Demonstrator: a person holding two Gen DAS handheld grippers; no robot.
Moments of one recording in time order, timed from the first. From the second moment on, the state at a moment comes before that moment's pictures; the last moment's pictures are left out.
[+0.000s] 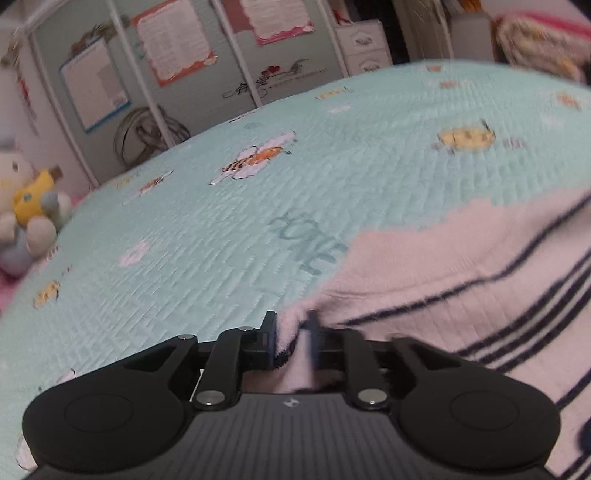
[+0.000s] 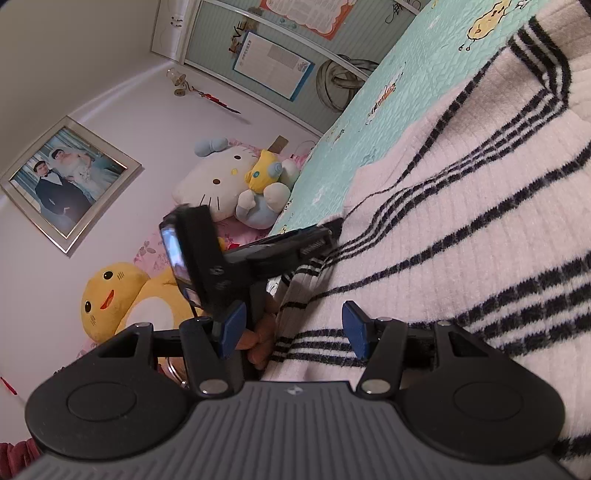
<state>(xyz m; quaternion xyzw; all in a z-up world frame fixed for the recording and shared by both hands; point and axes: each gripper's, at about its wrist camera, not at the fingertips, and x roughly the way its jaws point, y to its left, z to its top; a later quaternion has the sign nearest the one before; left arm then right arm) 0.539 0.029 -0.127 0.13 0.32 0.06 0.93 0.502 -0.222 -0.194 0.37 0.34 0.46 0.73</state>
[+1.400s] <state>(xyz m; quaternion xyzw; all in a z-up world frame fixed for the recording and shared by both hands) 0.427 0.122 -0.113 0.06 0.35 0.31 0.88 0.501 -0.222 -0.194 0.36 0.34 0.46 0.73</state>
